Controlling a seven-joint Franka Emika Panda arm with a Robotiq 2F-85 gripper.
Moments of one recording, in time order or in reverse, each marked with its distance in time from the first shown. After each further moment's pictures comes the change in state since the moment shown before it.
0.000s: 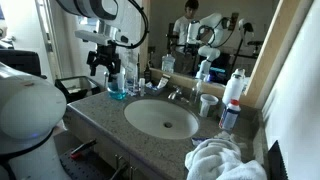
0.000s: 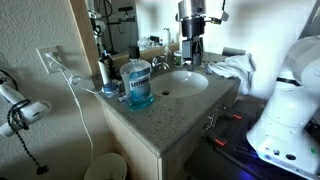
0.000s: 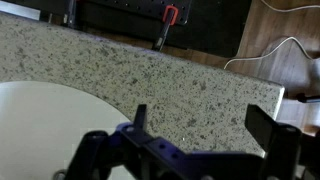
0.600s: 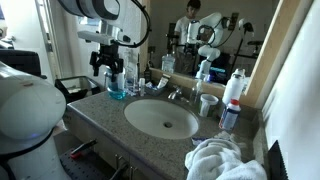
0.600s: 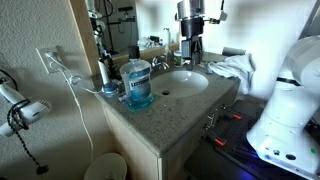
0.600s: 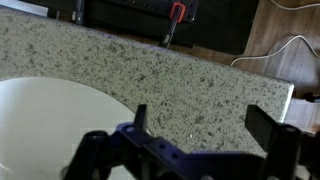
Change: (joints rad) arm -0.013 0.021 -0.001 0.016 -0.030 0.009 0.000
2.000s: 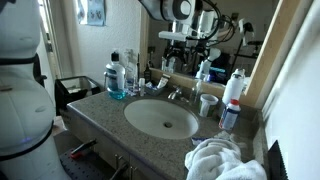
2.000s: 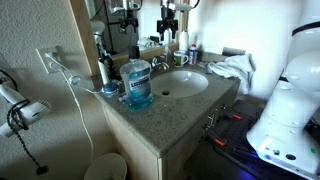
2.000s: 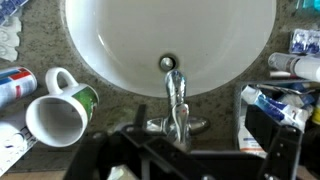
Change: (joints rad) arm -0.247 0.738 -0.171 0.867 -0.094 0.032 -0.071
